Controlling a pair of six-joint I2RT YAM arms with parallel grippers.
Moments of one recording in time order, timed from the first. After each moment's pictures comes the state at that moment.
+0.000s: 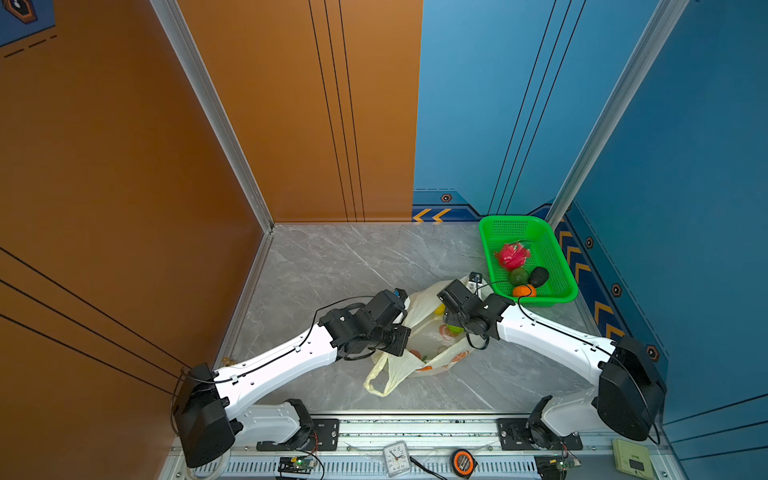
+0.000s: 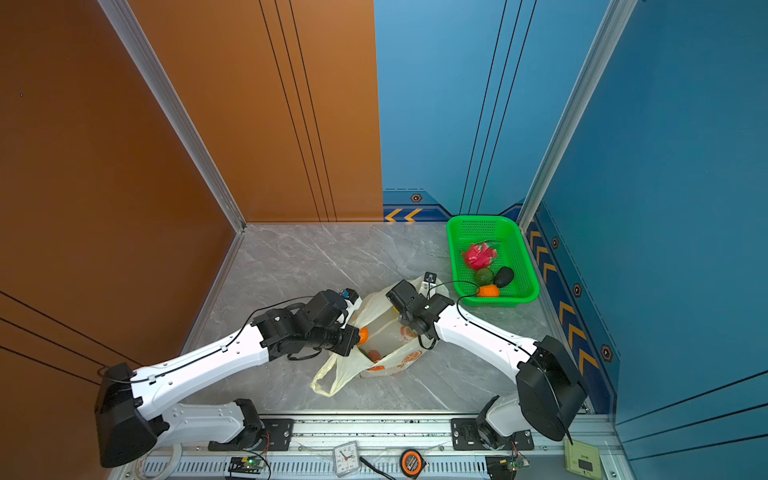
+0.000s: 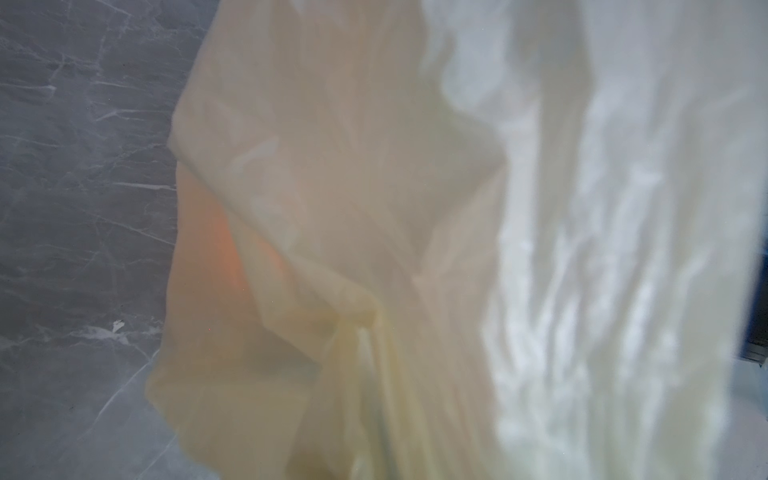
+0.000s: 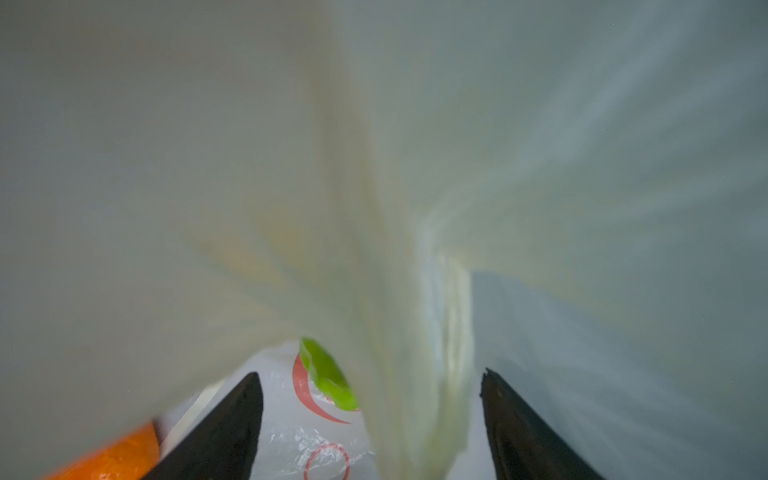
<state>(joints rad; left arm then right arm) -0.91 1.24 0.99 -0.68 0.07 -0.54 0.75 1.45 1.02 -0.74 0.46 0.92</state>
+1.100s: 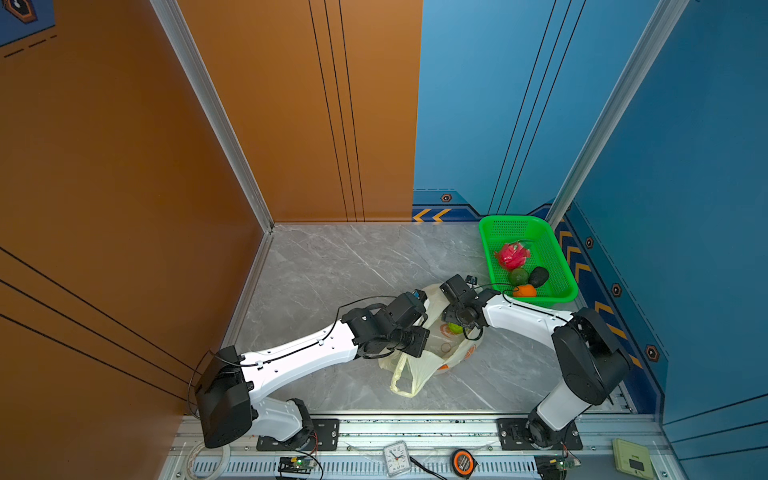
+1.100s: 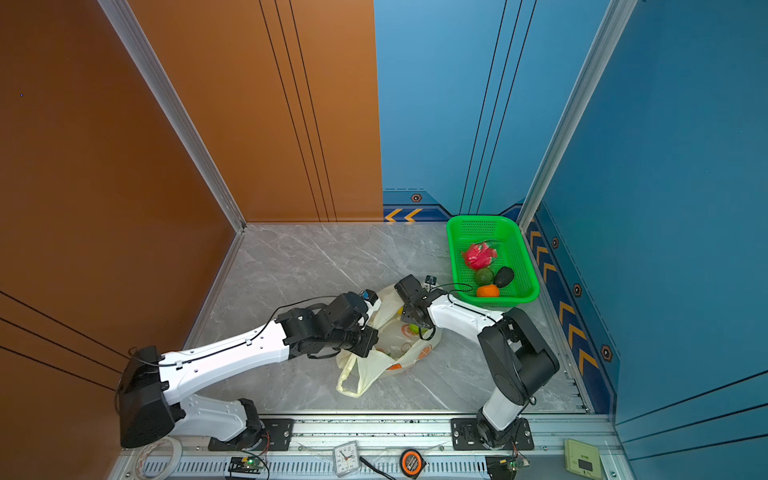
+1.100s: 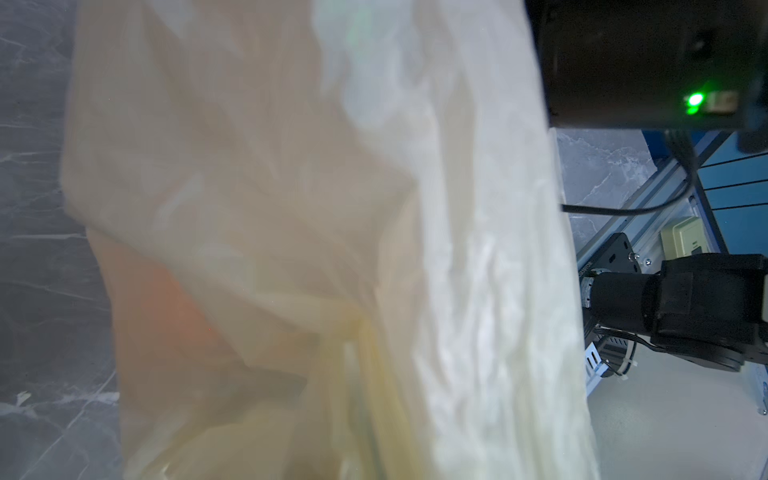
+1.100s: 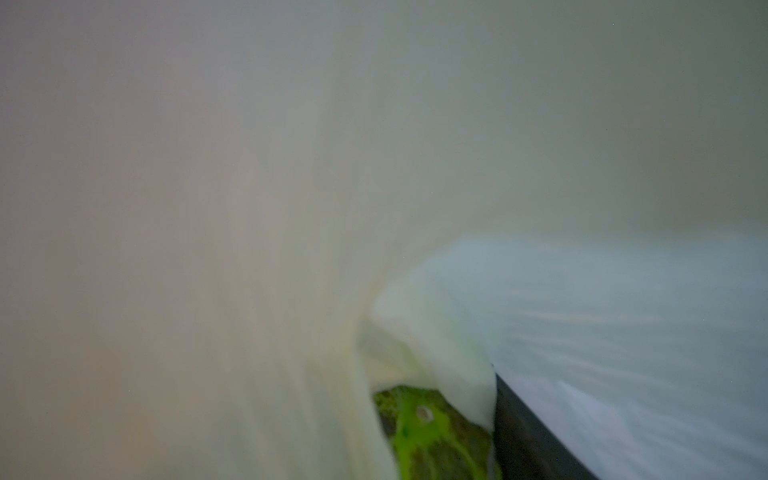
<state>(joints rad) -1.00 1.37 1.06 -0.60 0.06 -0.57 0.61 1.64 0.97 -0.54 0.27 0.84</state>
